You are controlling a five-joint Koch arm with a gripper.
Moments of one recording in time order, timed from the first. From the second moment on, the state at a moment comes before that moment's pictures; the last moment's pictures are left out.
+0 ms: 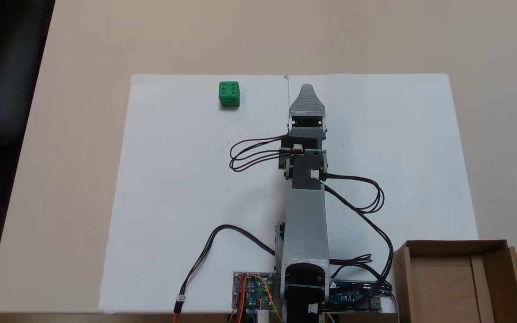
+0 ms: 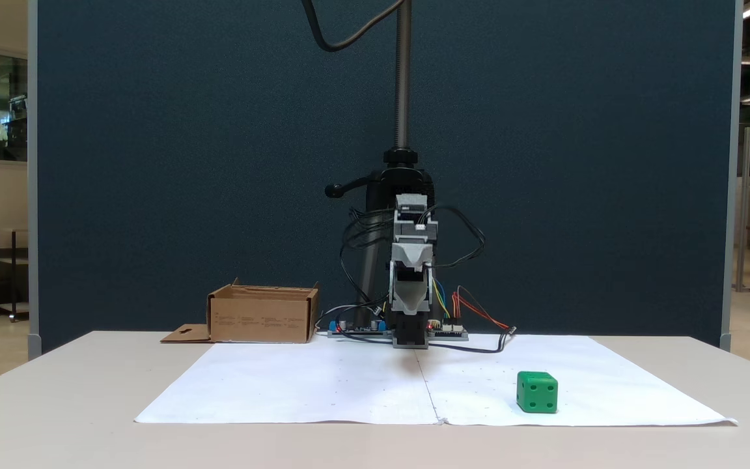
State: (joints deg) arm 2.5 129.2 135.8 2.4 -2.9
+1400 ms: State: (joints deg) arm -6.0 95.6 66.8 81.7 -1.9
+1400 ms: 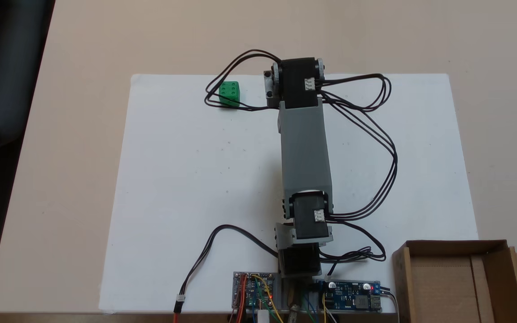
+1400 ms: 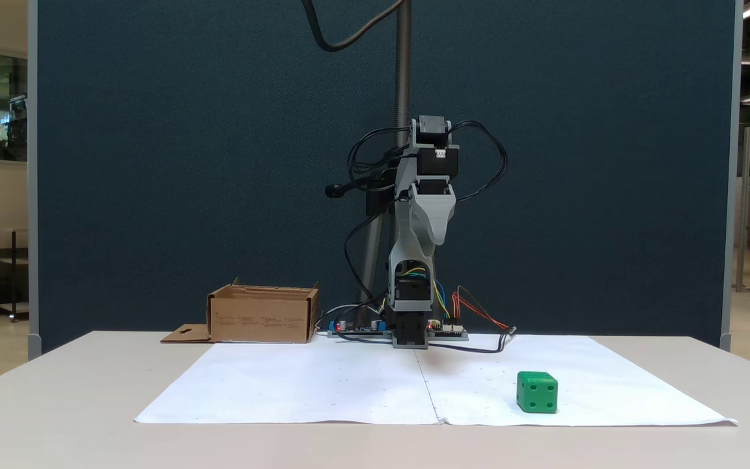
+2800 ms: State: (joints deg) arm -33.7 60.5 31.2 82.7 32.0
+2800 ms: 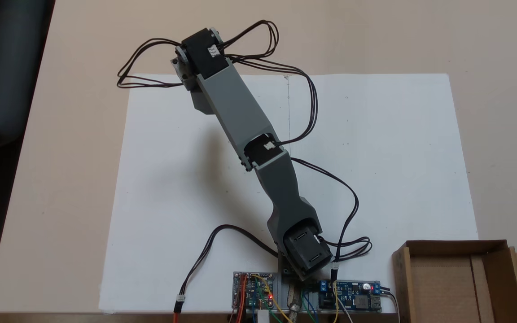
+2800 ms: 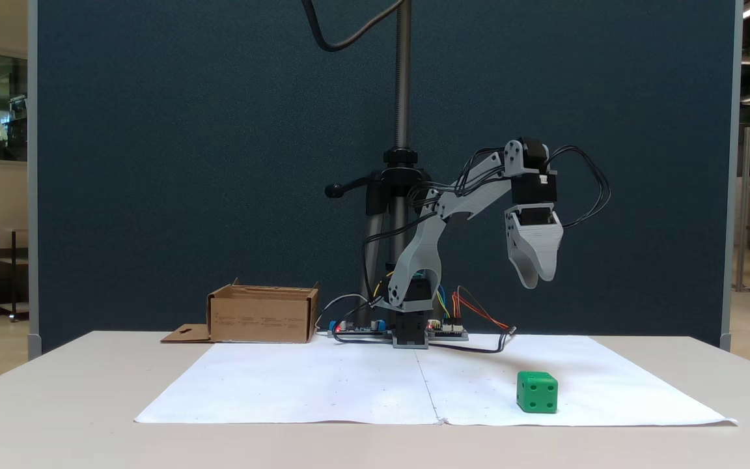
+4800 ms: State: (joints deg) arm -27.2 38.4 11.2 82.7 39.6
